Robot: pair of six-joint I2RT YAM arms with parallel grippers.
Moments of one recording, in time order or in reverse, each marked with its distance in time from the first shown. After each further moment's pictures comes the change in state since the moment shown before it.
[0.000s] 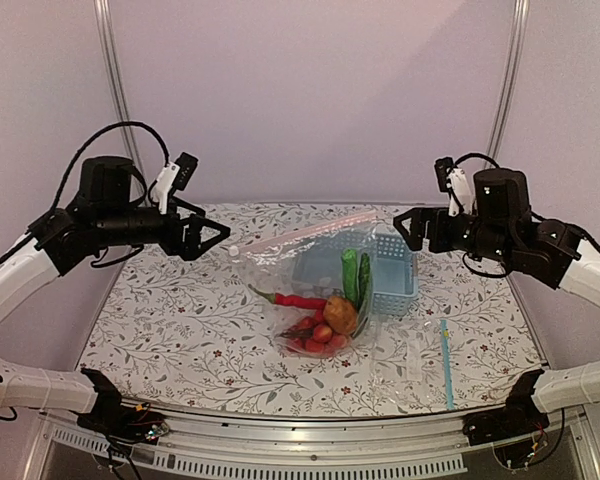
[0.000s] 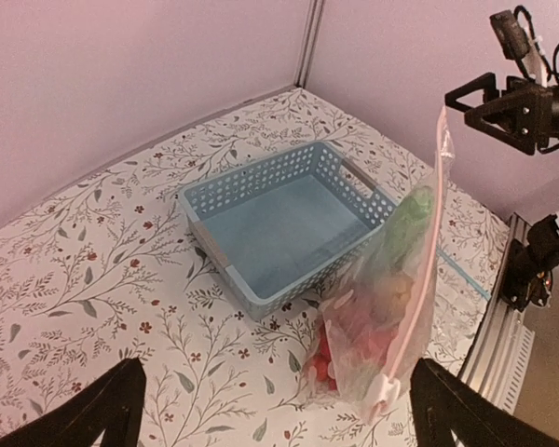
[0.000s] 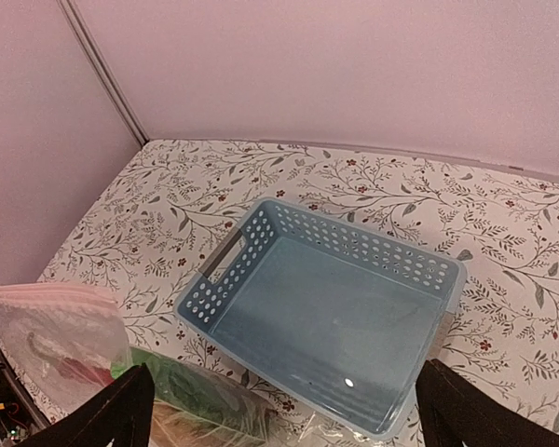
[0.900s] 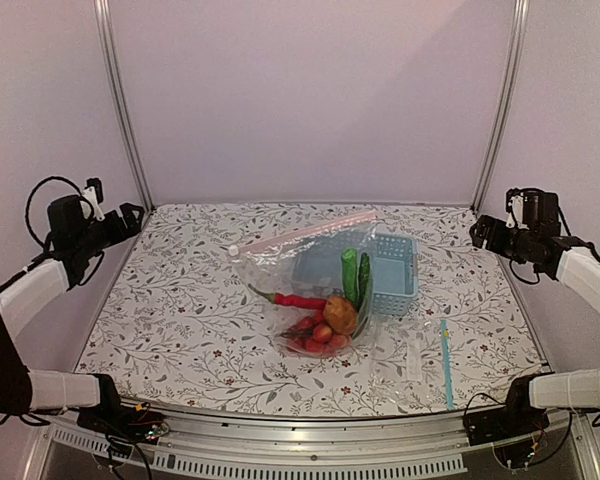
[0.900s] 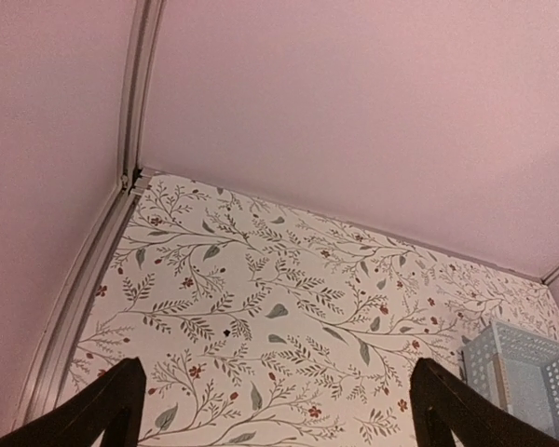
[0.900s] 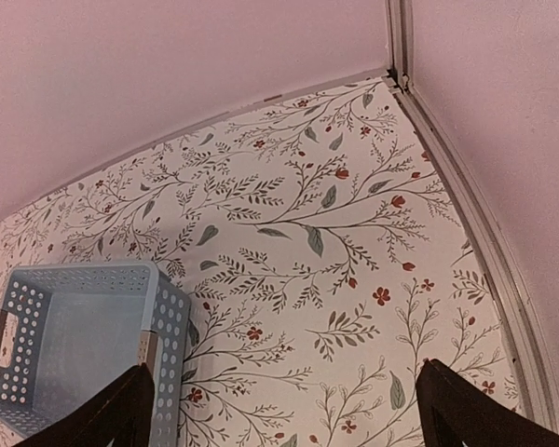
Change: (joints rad) left arm 0.738 0.035 -0.383 0.568 -0.064 -0.249; right arm -0.734 0.043 -0.208 0.074 -0.219 -0.058
